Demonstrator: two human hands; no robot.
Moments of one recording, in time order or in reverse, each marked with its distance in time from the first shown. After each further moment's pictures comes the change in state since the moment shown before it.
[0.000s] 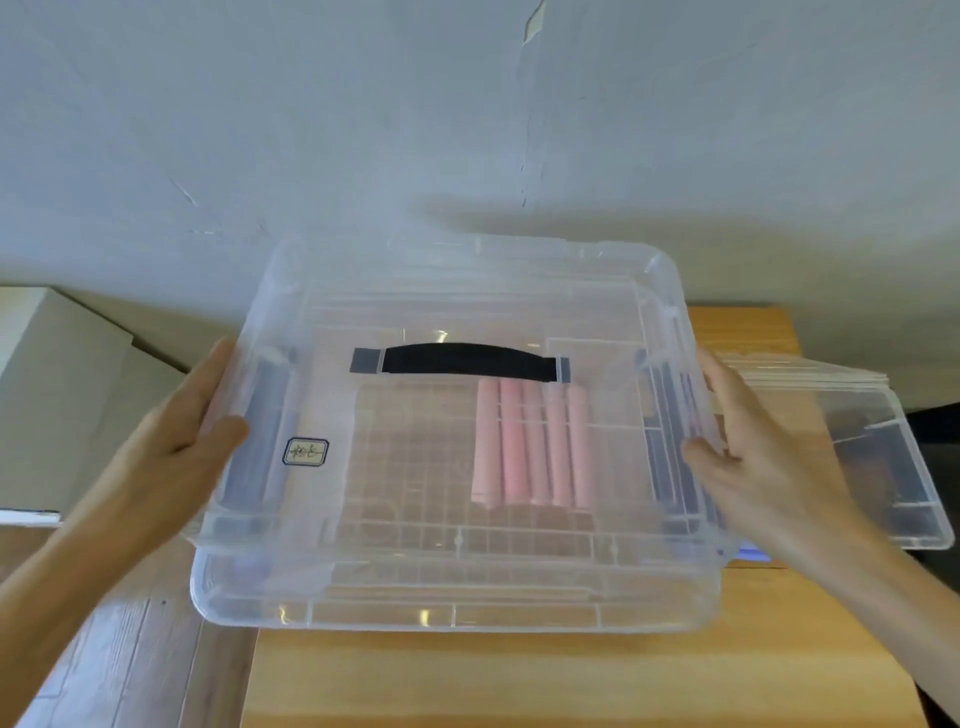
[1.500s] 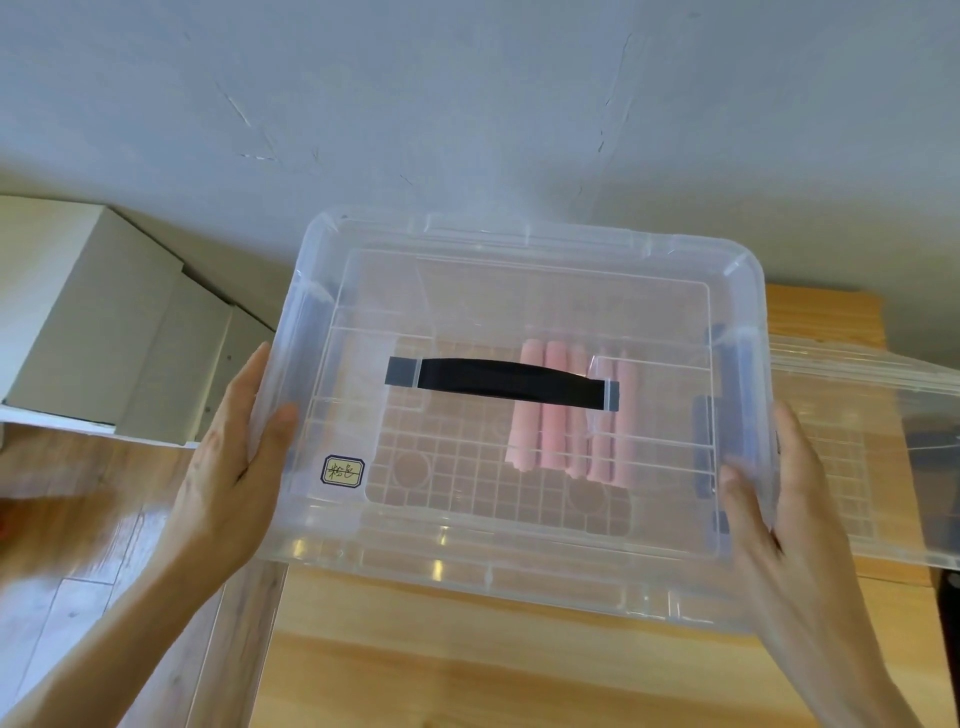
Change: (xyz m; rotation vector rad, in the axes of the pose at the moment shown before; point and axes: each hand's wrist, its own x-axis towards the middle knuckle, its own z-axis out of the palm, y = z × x) left_hand -0.042 -0.048 0.043 0.053 0.256 -0.172; right_hand -0.031 0.033 0.062 0.187 0.225 -0.018
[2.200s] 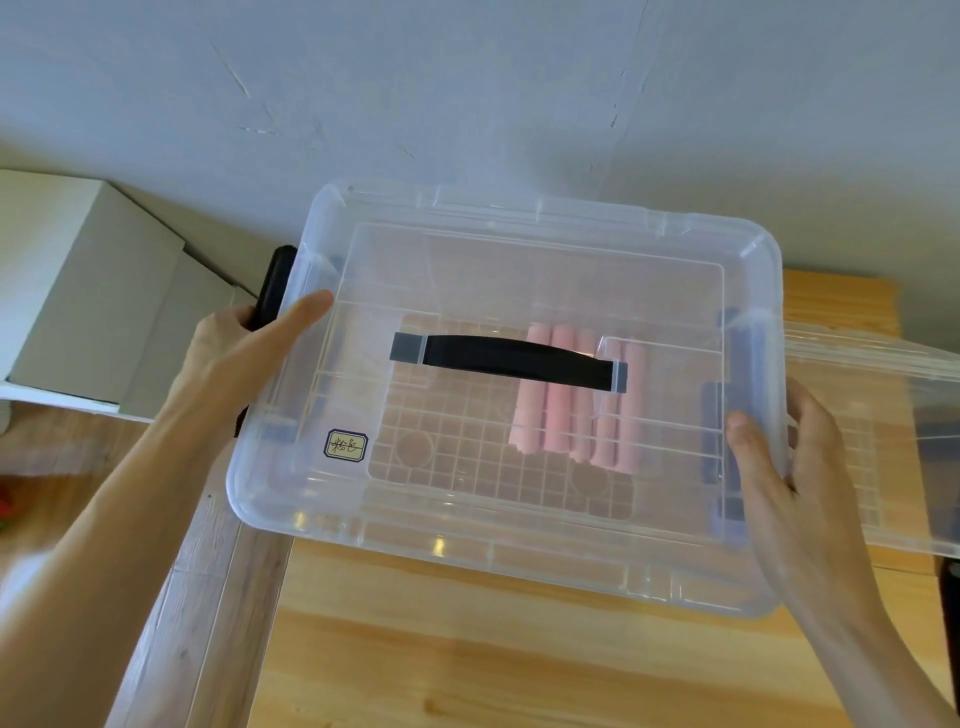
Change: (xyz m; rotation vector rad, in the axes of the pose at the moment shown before) left_hand 0.071 0.023 -0.005 -0.048 0.000 -0.402; right_hand 0.024 0.008 0.002 -0.010 0.093 0.089
